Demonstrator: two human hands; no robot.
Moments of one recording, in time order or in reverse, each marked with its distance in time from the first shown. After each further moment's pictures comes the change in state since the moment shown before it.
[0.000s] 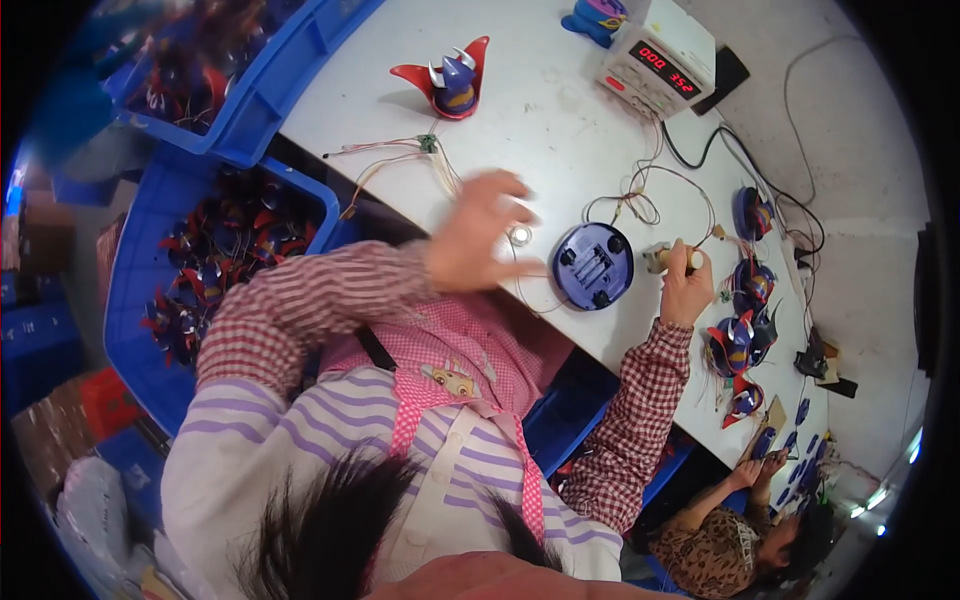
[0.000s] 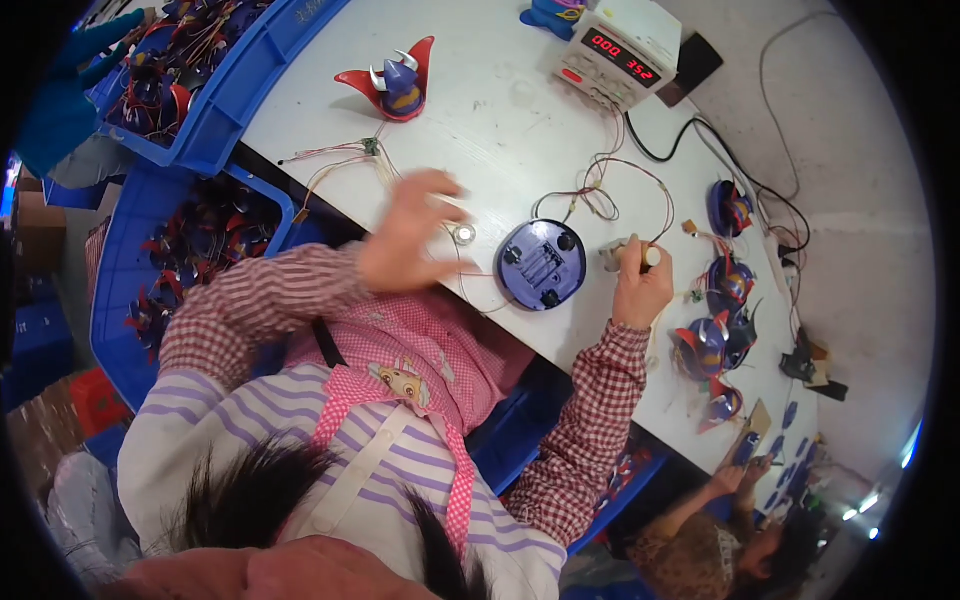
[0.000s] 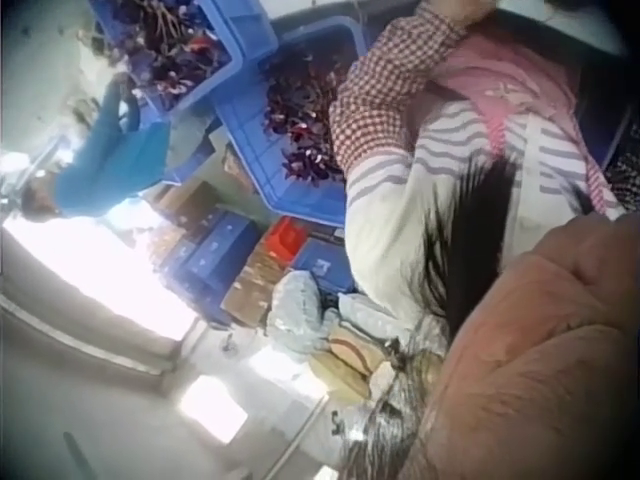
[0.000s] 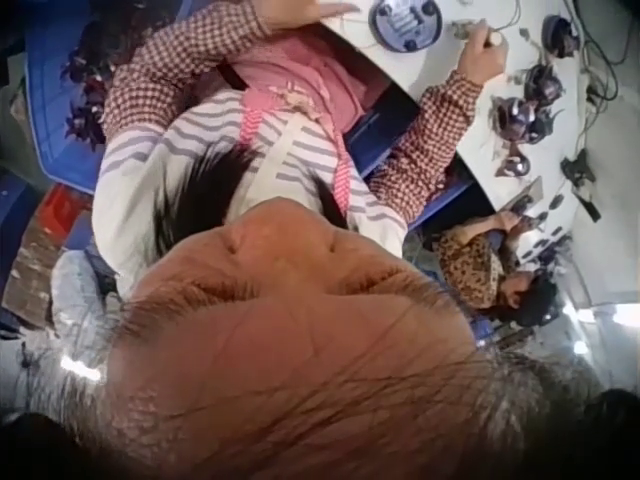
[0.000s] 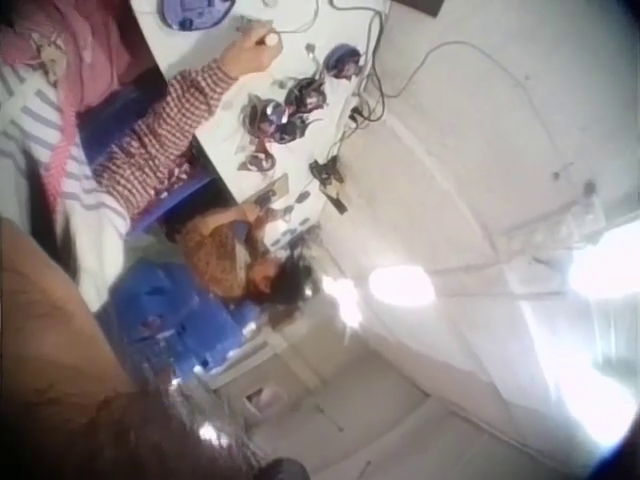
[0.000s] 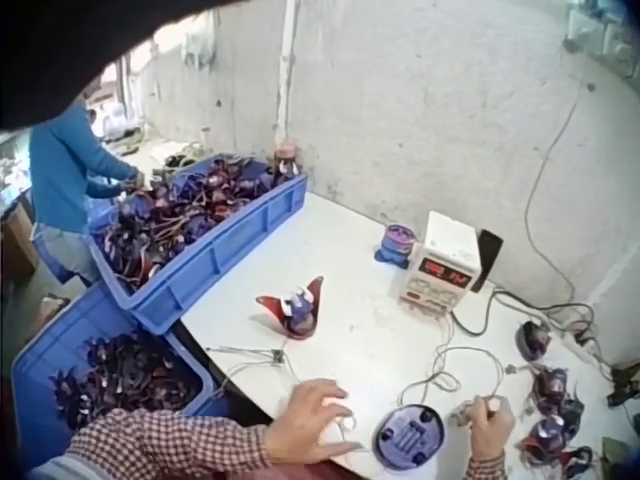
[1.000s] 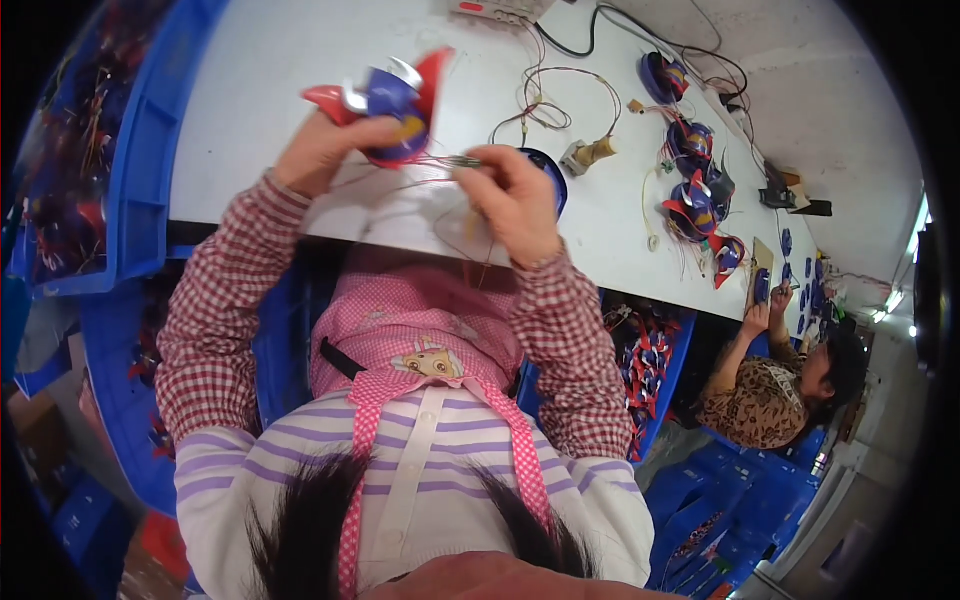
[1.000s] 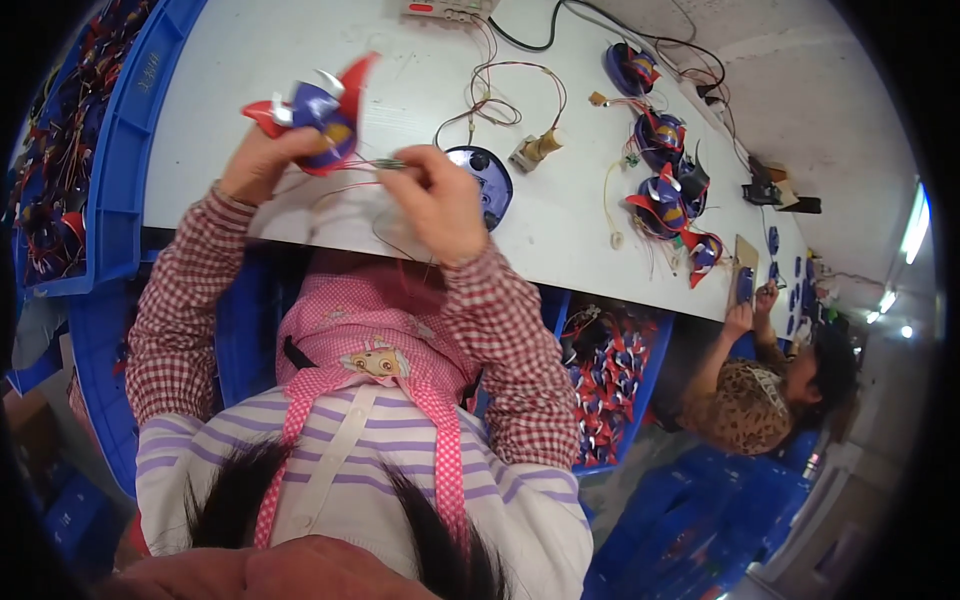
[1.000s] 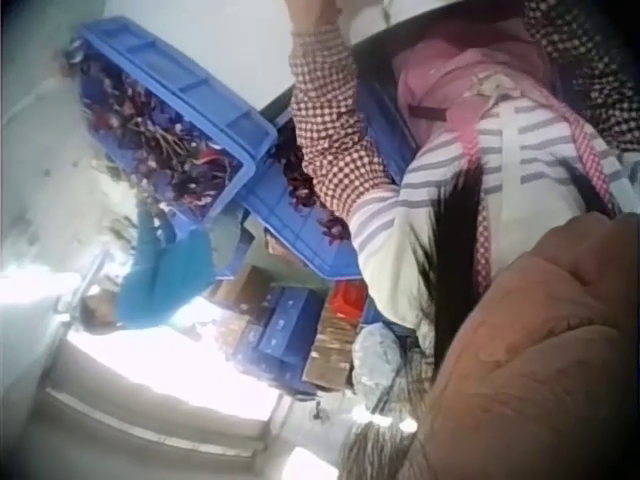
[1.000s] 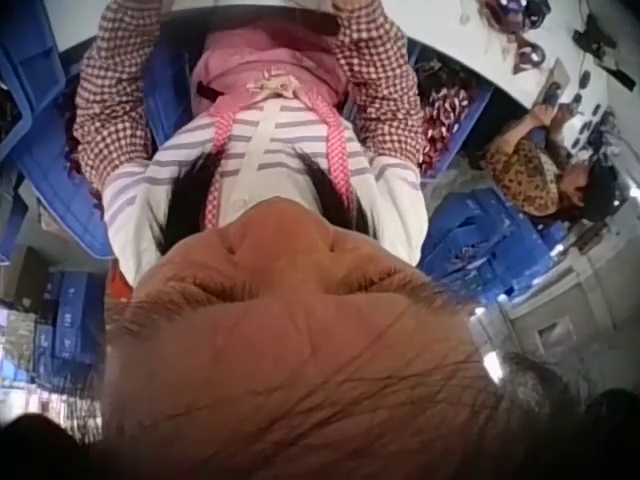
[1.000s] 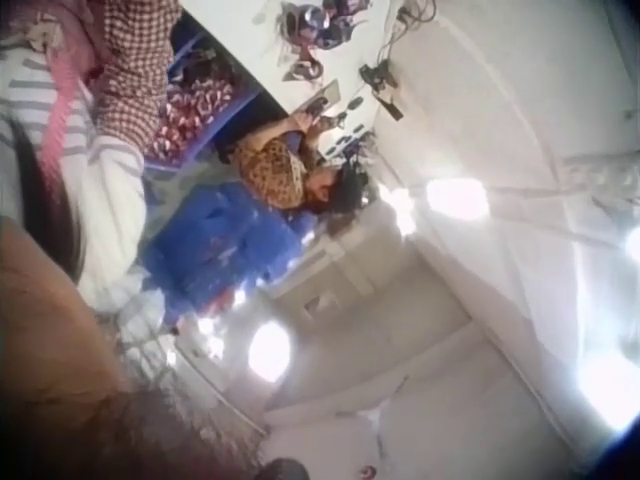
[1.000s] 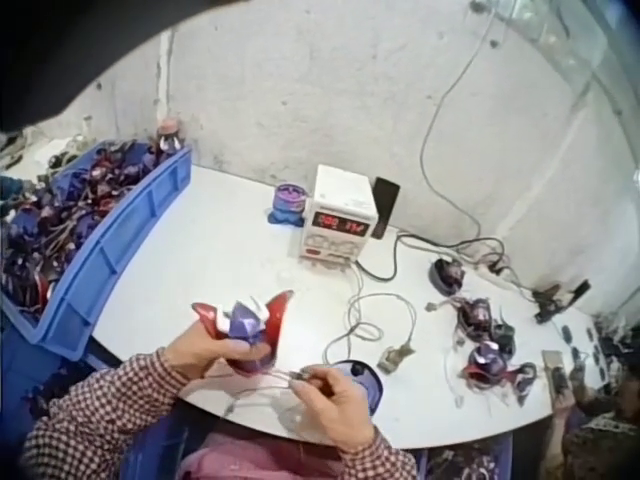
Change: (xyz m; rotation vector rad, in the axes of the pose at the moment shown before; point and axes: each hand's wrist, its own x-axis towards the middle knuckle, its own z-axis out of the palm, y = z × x) left_hand 0.068 -0.069 -0.046 -1.082 -0.318 -0.775; right_hand -0.061 -0.119 0.073 0.528 -0.408 0.315
